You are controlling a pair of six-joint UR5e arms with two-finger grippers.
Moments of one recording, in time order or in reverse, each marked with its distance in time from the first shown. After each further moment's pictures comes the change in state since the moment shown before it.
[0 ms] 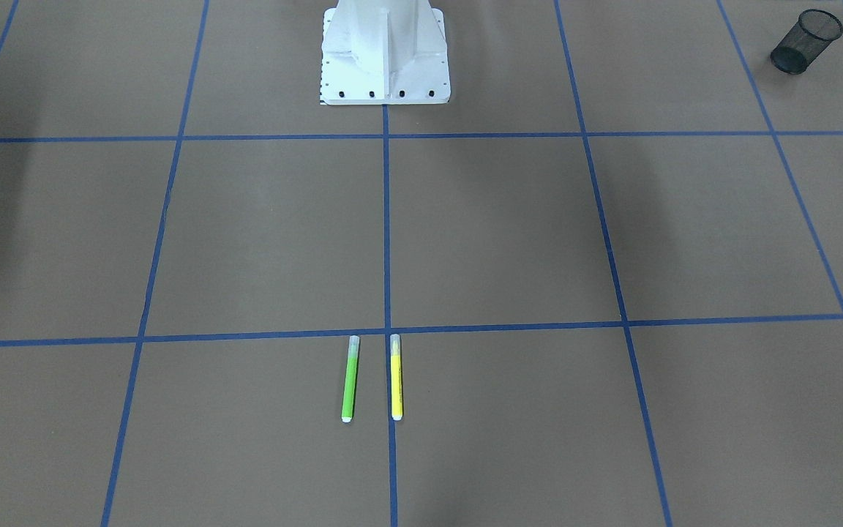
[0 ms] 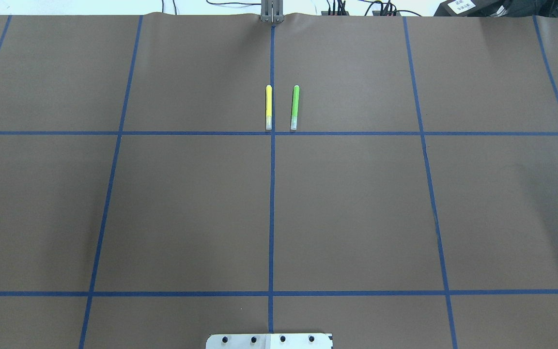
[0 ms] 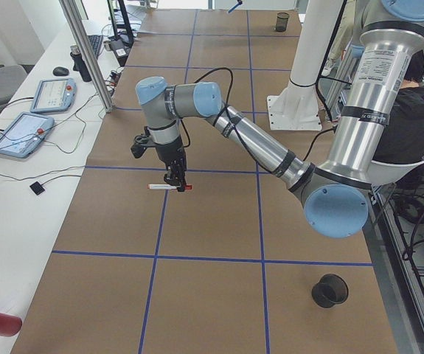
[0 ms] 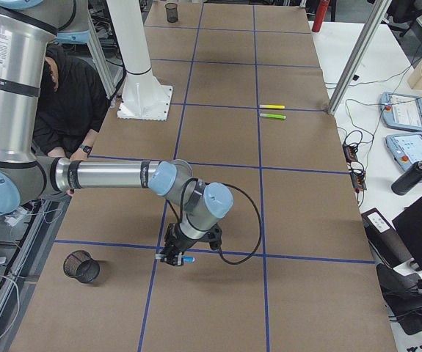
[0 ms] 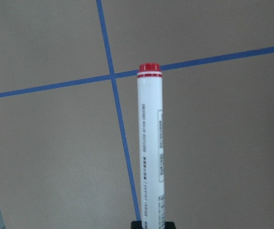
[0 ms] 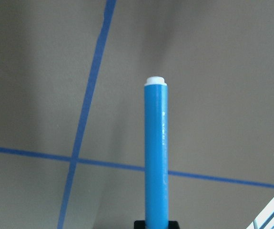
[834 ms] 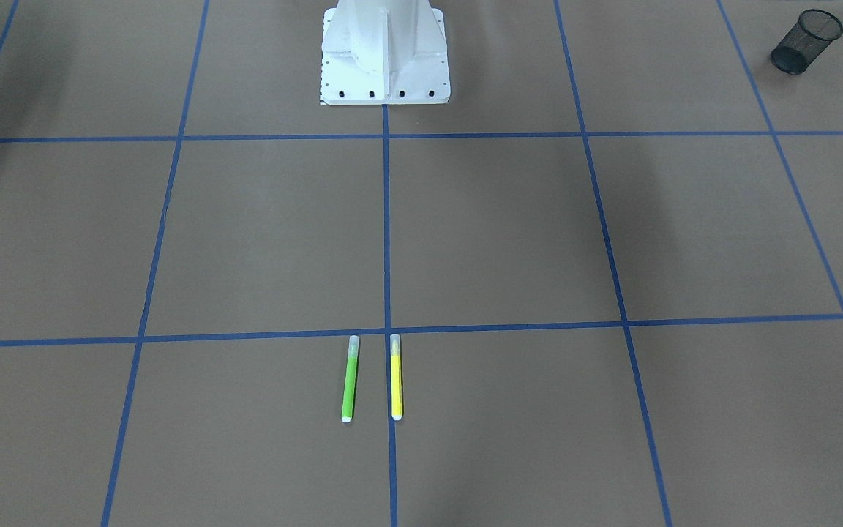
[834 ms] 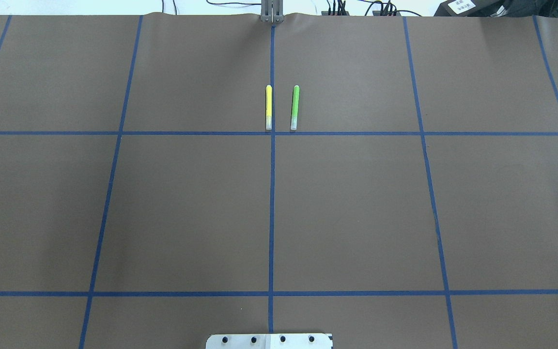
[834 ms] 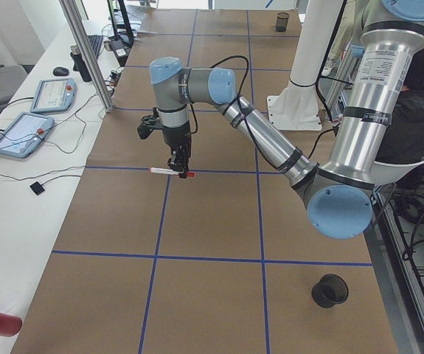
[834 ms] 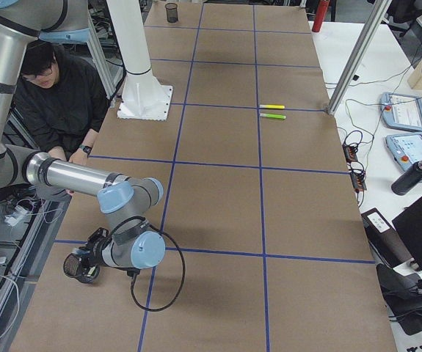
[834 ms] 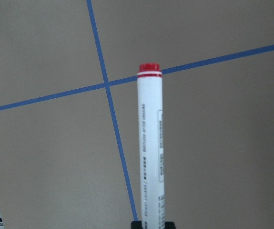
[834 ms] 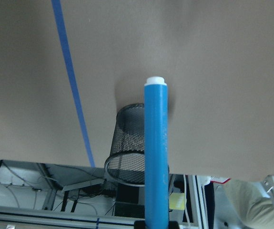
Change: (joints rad) left arm -0.003 0.007 -0.120 0.001 0.000 -0.001; right arm 0.197 -0.151 0.001 -0.479 -0.061 -0.249
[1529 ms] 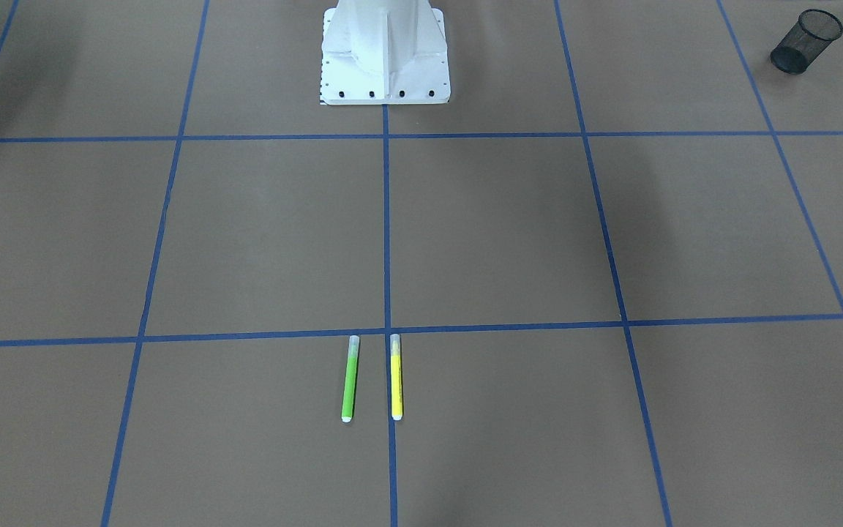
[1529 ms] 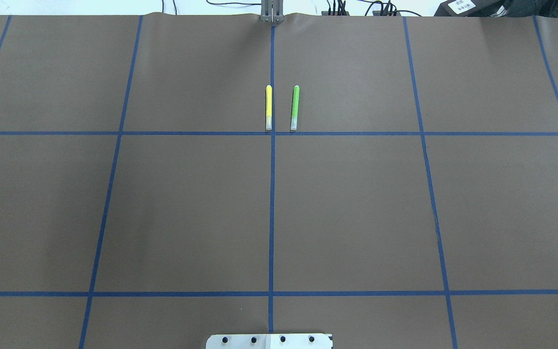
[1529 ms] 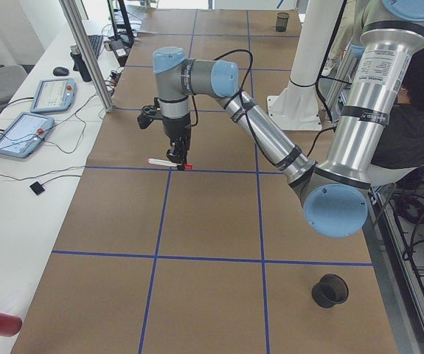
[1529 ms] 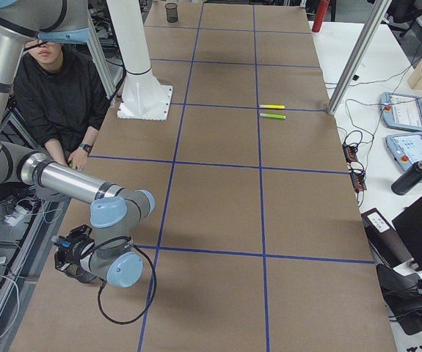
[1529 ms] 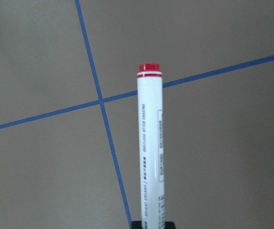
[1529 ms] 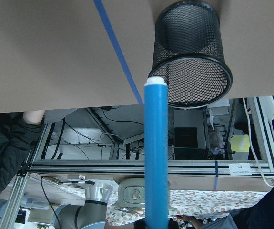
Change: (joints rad) left arm -0.001 -0.017 -0.034 -0.001 -0.002 -0.010; right arm 0.009 -0.039 -0.100 -0.121 0.011 0.009
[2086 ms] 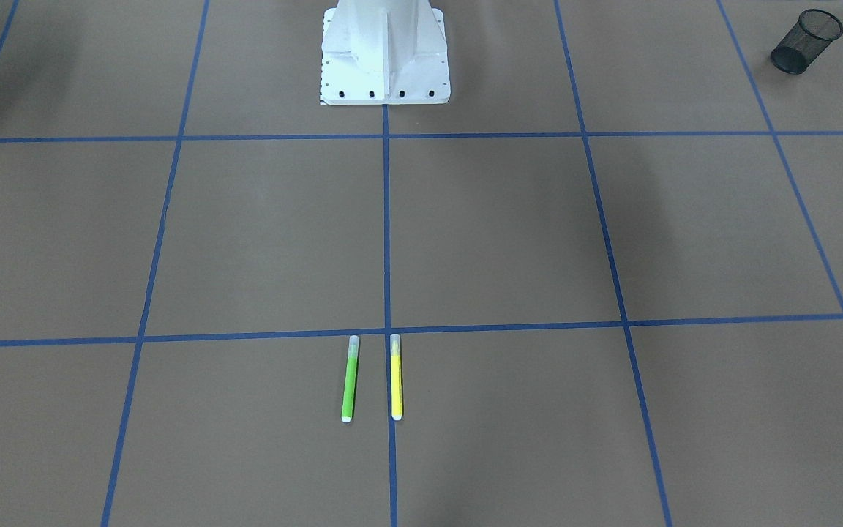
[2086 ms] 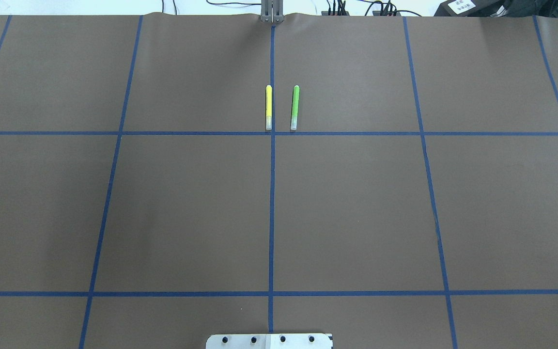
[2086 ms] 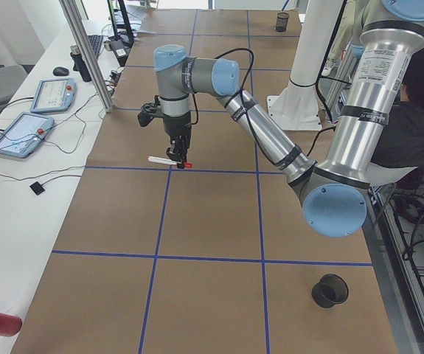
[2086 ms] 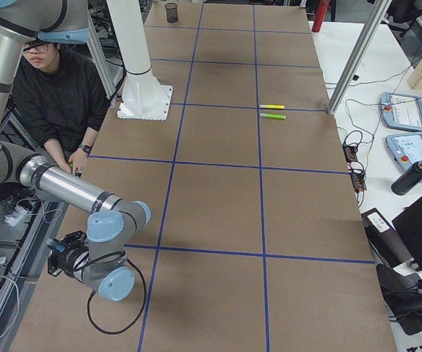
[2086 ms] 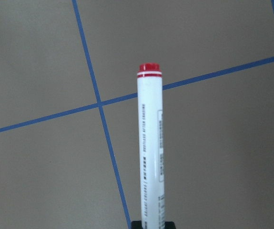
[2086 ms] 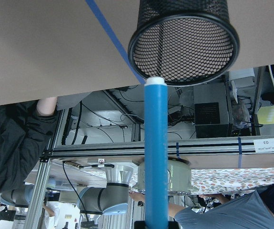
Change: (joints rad) left arm 0.002 -0.002 -0.001 -0.001 0.000 0.001; right arm 0.000 0.001 -0.075 0.005 0.009 0.001
